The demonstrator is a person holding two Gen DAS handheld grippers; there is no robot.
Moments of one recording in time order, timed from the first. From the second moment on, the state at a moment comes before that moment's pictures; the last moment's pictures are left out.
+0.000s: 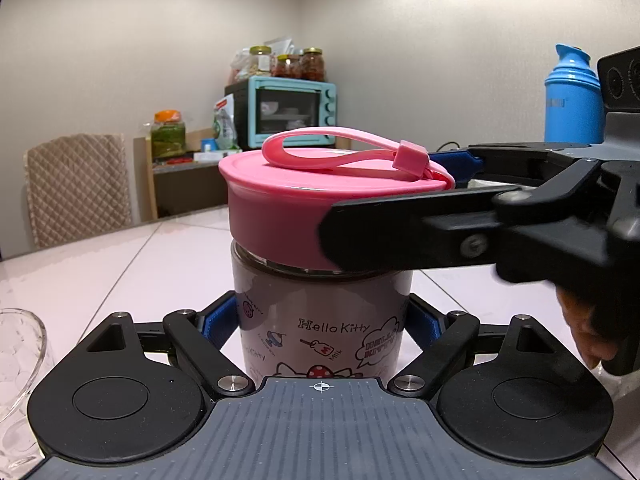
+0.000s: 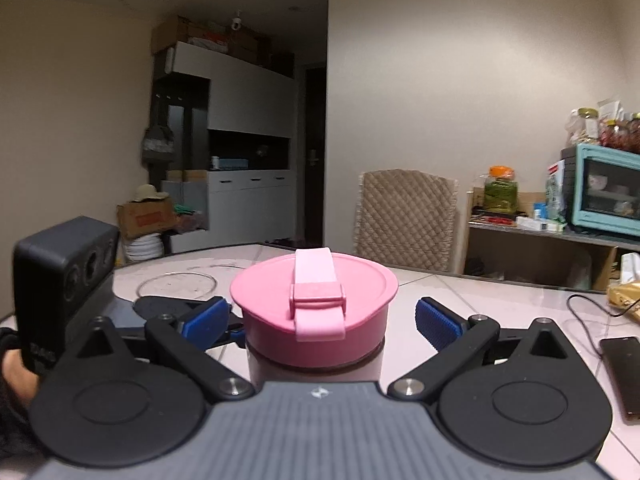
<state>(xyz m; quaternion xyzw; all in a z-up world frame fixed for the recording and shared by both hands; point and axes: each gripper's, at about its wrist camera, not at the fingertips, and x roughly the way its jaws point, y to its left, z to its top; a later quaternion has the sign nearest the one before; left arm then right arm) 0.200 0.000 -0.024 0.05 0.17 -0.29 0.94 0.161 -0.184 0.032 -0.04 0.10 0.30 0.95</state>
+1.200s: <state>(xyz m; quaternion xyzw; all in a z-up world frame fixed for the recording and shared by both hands) 0.202 0.002 -0.025 0.05 0.17 -0.29 0.94 0.215 -0.217 0.040 -0.07 0.13 0.49 0.86</state>
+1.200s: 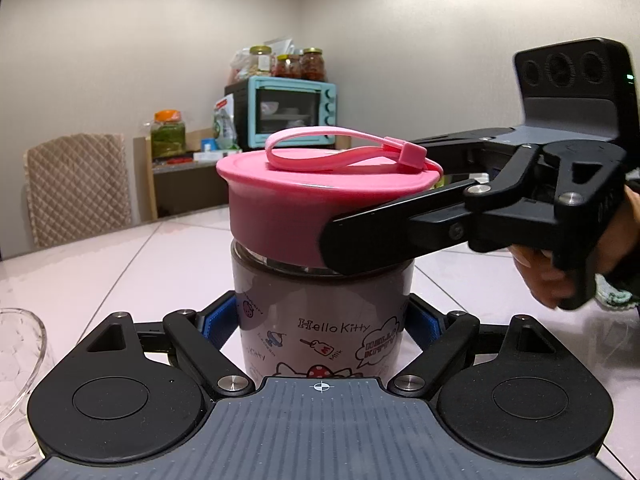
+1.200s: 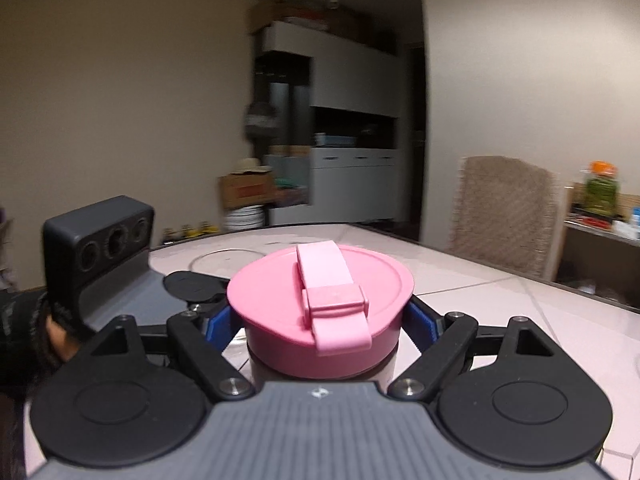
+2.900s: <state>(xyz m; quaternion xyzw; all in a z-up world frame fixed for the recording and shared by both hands) 0.201 0.004 -0.026 0.05 0.17 -0.29 0.94 0.170 -0.183 0.023 -0.03 0.11 0.32 0.94</state>
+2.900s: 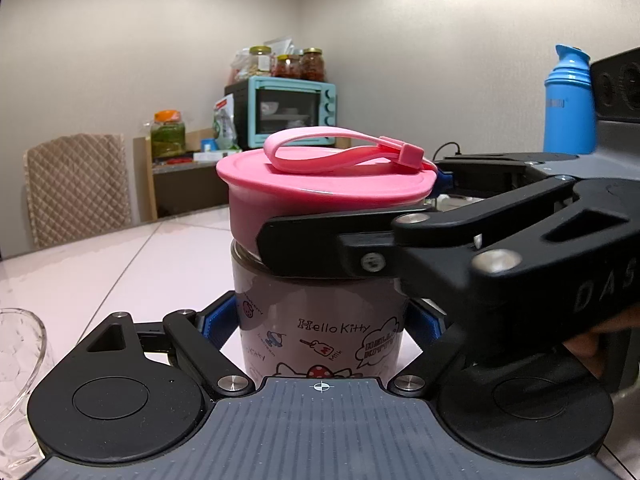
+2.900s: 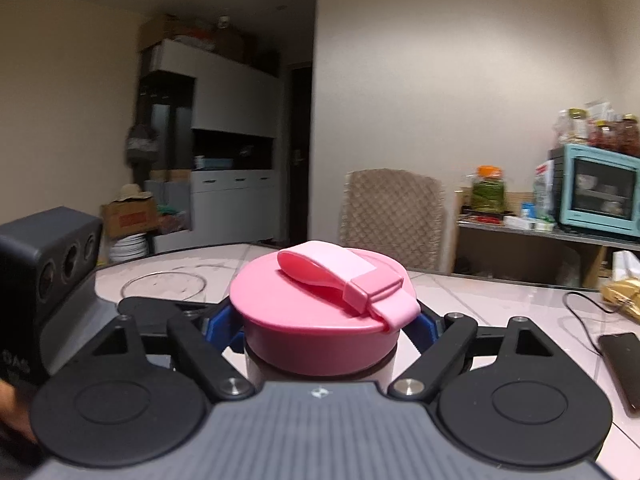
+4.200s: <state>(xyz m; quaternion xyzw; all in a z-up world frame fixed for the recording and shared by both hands) 0.201 0.000 -0.026 0.05 0.17 -0.29 0.94 0.166 -0.183 0.023 0.00 0.10 0.30 0.95</state>
